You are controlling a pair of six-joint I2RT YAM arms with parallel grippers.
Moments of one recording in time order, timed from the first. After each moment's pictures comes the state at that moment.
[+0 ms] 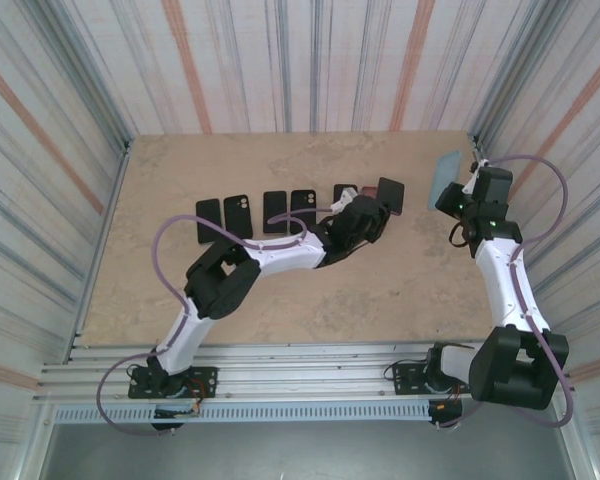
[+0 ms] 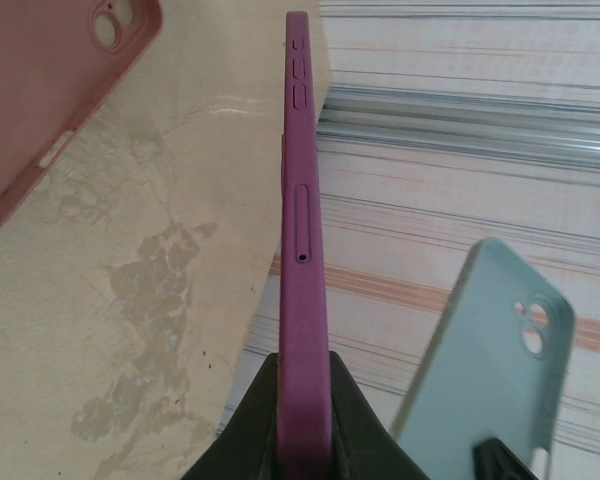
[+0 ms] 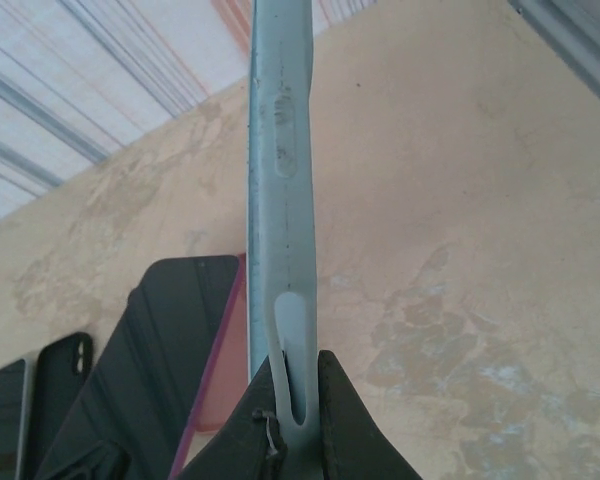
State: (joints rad) left arm -0.99 2.22 1.65 0.26 -0.24 -1.70; right arm -0.15 1.20 0.96 -0.35 -0.14 0.38
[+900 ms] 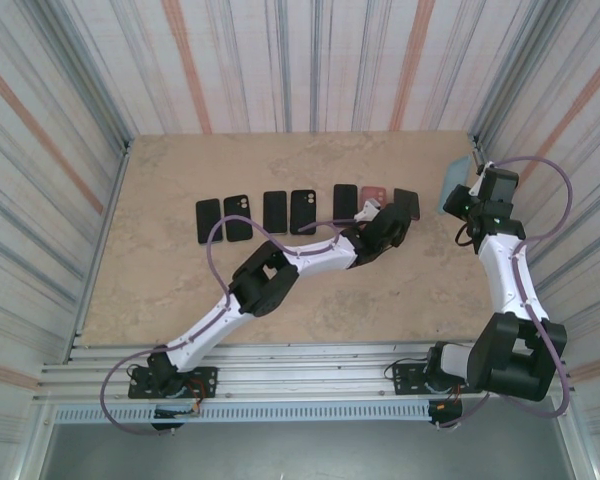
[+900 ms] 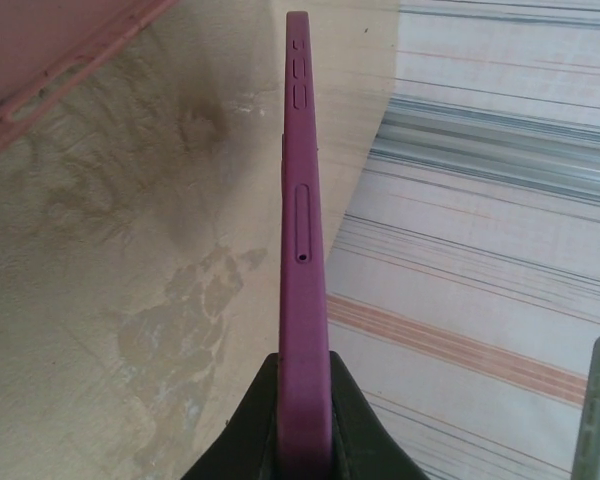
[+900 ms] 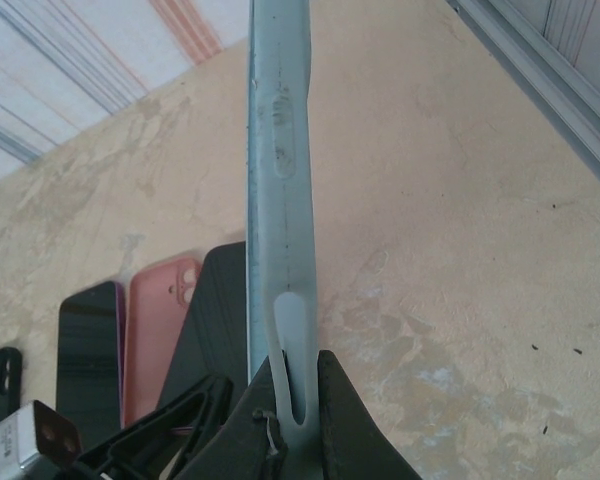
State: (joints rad) left arm -1.02 2.62 2.14 0.11 -0.31 -1.81; right arm -0.21 1.25 0.96 -0.34 -0.12 0.33
